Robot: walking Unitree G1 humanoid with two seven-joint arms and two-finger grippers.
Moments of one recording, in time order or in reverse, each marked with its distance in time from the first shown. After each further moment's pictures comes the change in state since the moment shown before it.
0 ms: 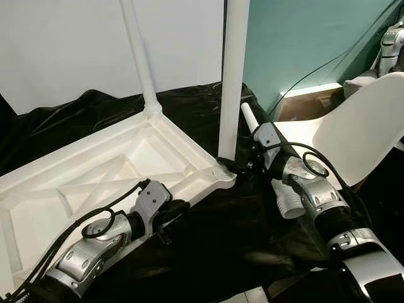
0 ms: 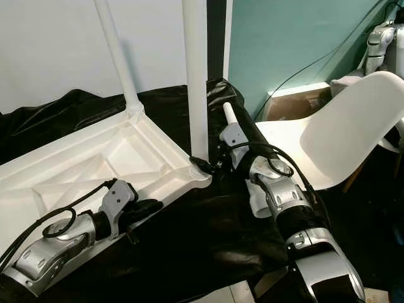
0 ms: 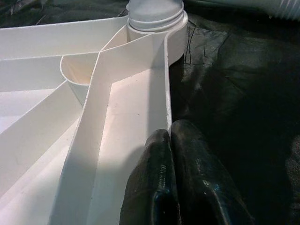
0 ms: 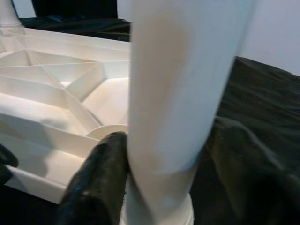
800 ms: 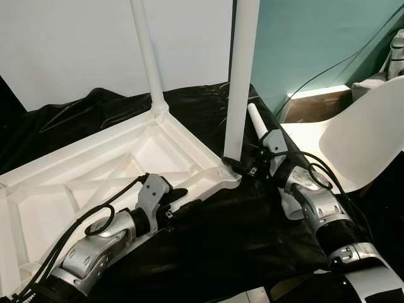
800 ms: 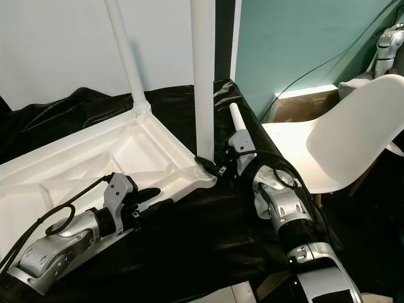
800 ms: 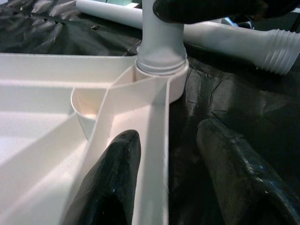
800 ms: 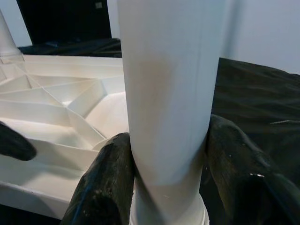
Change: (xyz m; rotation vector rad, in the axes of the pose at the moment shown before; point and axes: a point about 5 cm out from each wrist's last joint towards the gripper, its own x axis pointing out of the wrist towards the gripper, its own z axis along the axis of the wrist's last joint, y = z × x) left arm 0.008 0.001 0.023 -0.057 -0.143 -0.016; right arm -0.014 0.016 -0.007 0.102 -0.075 -0.069
